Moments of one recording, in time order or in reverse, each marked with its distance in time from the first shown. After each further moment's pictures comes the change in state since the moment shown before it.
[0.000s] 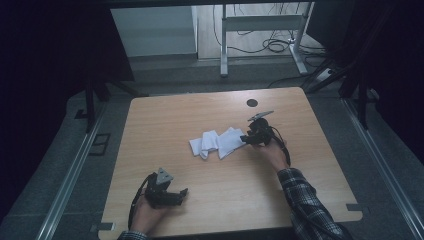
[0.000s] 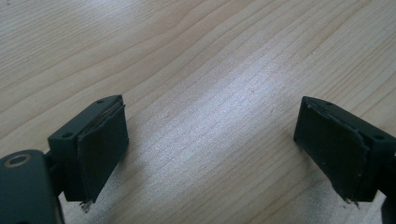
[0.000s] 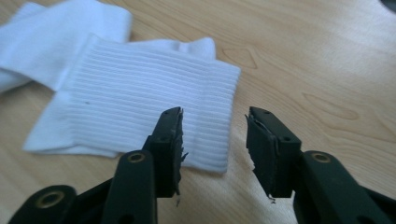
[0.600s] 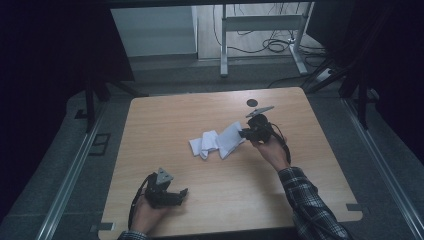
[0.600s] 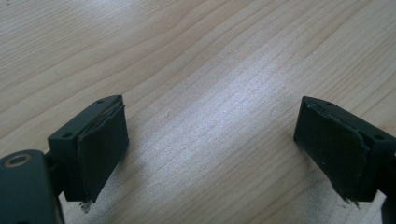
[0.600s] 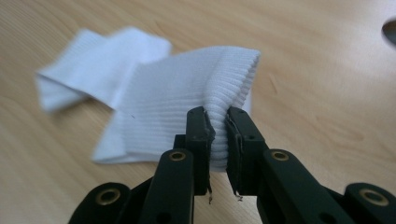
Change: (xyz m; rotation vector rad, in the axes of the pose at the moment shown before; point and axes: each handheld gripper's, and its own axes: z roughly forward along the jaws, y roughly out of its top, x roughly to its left) left arm 0.000 0.000 0.000 0.002 0.001 0.003; right arm 0.022 0.023 -0.041 -0.065 0.053 -0.032
